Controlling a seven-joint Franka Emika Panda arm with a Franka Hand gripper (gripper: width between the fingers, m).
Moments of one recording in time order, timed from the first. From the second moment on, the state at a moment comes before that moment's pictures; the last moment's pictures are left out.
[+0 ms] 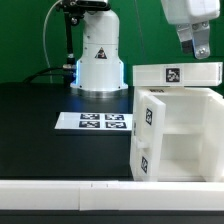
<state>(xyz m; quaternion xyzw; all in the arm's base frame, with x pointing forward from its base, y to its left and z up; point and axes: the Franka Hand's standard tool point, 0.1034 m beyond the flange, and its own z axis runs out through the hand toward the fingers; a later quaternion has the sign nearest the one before) 0.573 0.098 0.184 -0.69 0.71 0.07 0.12</state>
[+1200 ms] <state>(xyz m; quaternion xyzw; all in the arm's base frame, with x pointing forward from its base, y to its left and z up) 0.573 0.109 0.183 -1.00 -0.03 0.00 0.07</state>
